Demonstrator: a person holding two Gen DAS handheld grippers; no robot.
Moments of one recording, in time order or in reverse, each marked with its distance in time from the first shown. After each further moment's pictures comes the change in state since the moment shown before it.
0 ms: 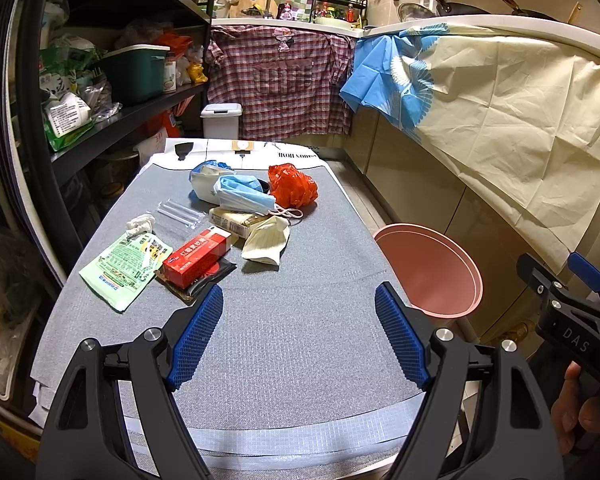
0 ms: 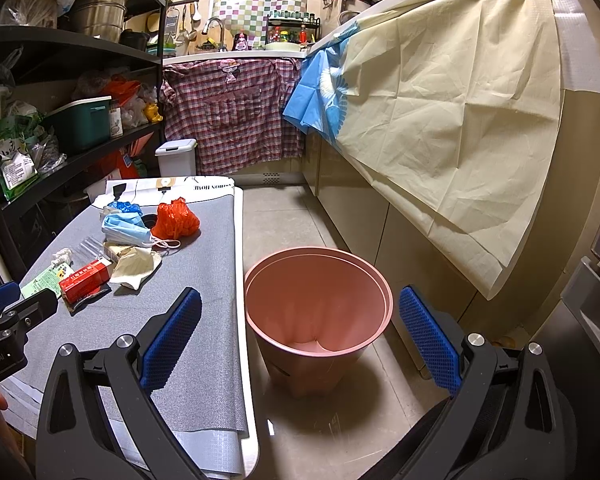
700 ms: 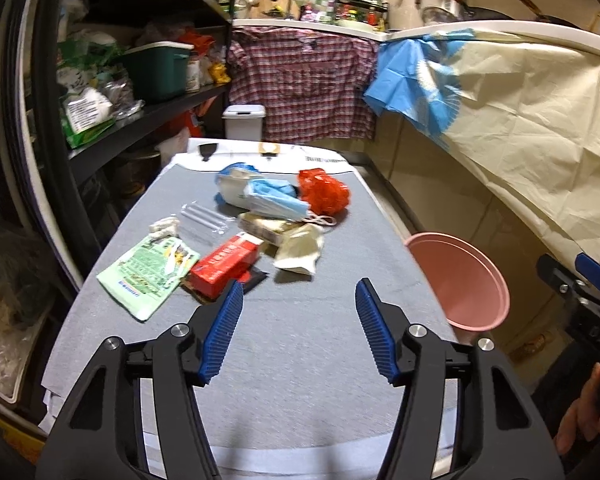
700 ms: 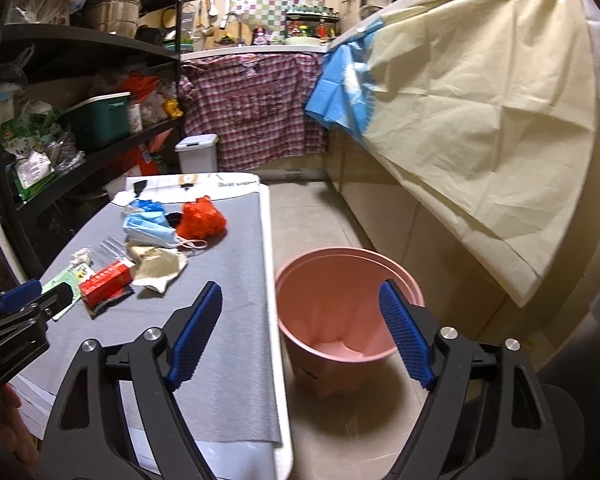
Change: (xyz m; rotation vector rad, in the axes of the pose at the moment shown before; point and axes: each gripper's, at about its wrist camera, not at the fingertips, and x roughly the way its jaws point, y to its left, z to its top) left arm 0.012 0.026 0.008 -0.033 -0.013 0.078; right arm 0.011 0.023 0.013 -0.013 0.015 0.083
